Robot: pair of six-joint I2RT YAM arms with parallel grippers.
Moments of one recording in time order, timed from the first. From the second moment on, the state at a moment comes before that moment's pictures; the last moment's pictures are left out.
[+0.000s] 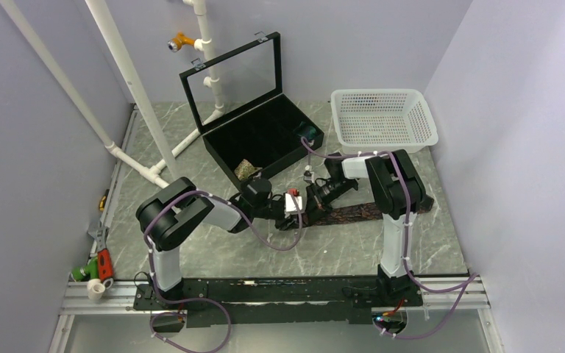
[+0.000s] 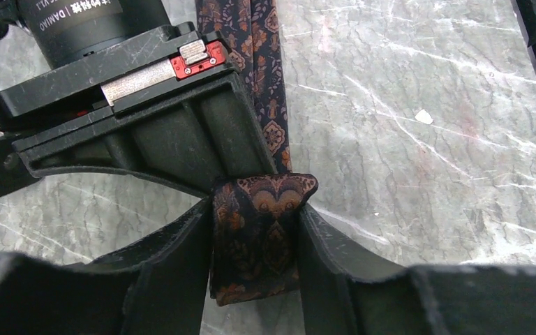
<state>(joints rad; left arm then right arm) -0.81 1.88 0.70 0.77 0.66 0.37 0.33 2.08 1.14 -0.71 -0.97 0.01</state>
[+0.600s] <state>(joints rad) -0.79 1.88 0.92 0.29 0.69 0.45 0.26 1.98 1.15 -0.79 -0.87 -0.09</state>
